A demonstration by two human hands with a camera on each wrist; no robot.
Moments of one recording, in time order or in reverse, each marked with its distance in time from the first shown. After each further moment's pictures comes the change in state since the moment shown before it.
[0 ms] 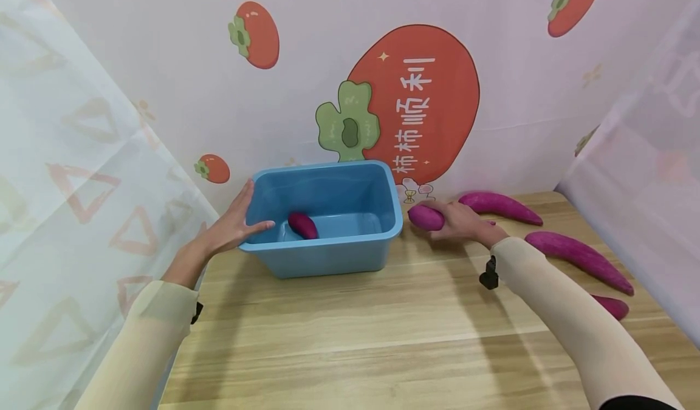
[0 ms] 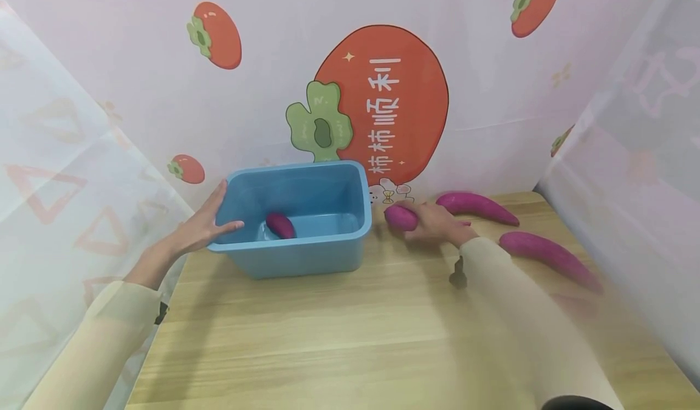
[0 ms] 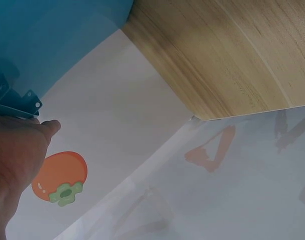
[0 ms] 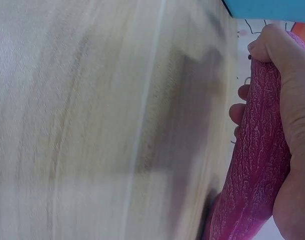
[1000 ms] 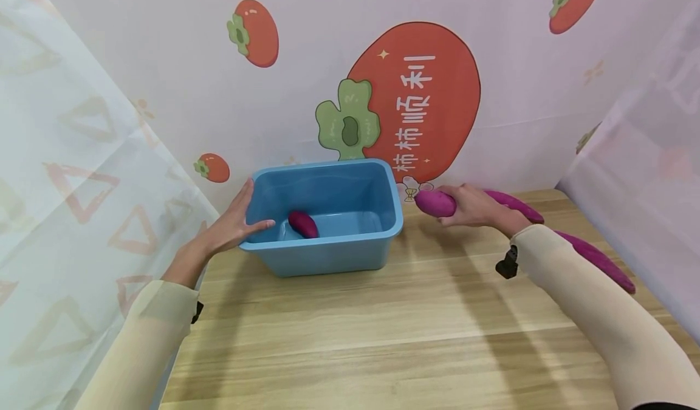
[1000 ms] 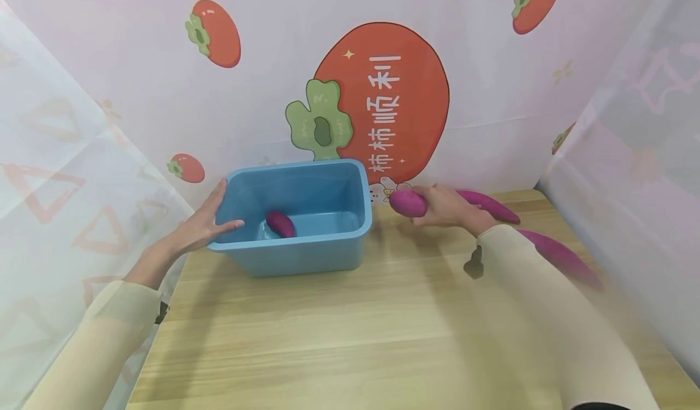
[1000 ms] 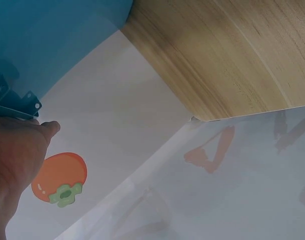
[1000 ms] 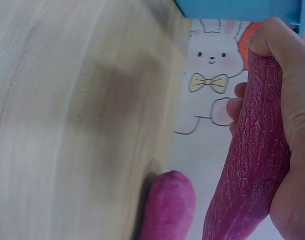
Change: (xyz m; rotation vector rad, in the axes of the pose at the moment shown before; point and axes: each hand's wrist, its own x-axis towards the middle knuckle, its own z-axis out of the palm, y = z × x) left_hand -0.002 0.002 -0.001 -0.010 0.003 -0.004; right_hand -0.003 -0.008 -0.052 -0.030 0.042 -0.081
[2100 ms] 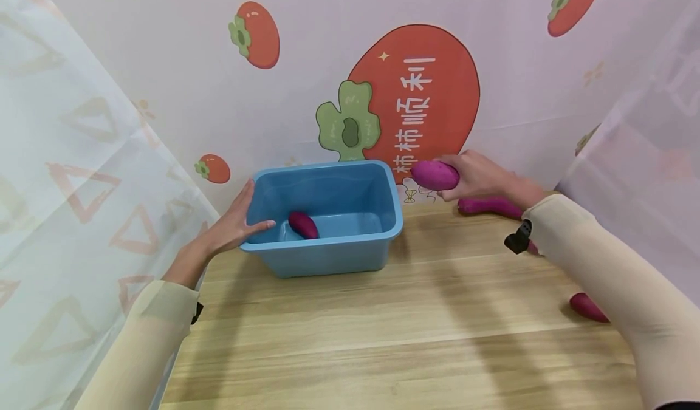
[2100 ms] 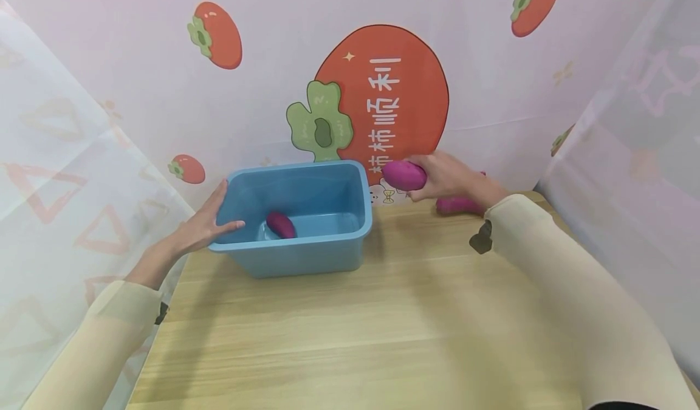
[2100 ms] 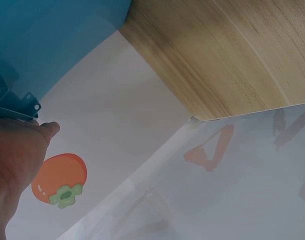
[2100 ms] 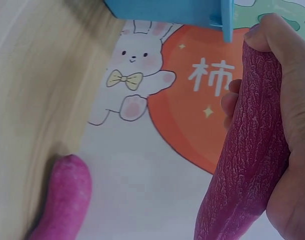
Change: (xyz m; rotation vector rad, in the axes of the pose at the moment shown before) left_hand 0.001 0.000 0.001 -0.006 0.004 0.000; right_hand 0.023 -0.037 -0.076 0.011 0.044 -0.104
